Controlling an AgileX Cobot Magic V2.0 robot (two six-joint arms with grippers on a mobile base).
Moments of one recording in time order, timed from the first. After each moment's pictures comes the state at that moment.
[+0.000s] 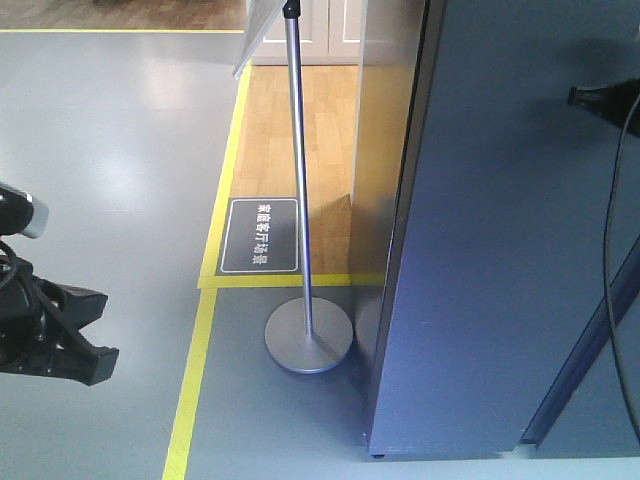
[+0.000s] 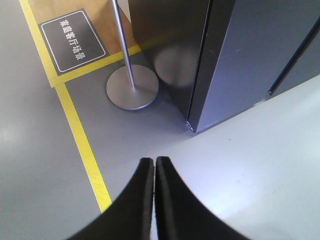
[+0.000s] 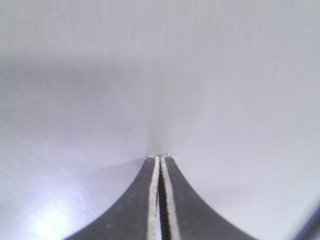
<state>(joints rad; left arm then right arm) -0.44 1.00 -0.78 0.03 0.64 -0.05 -0.16 1.87 -1.49 -0.58 0.10 0.60</state>
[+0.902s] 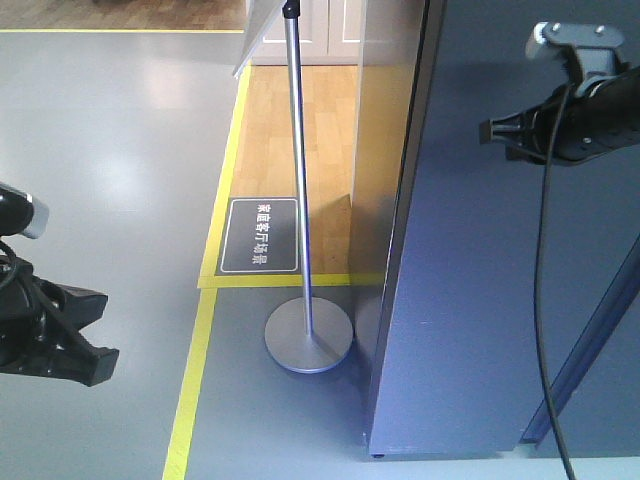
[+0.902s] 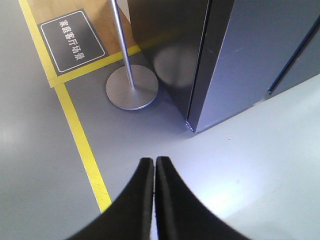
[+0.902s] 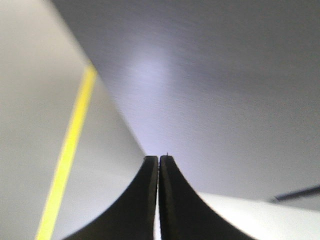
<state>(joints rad) -0.44 1.00 -0.78 0.03 0.64 -0.05 0.03 1.65 -1.47 0.24 0.69 -0.22</state>
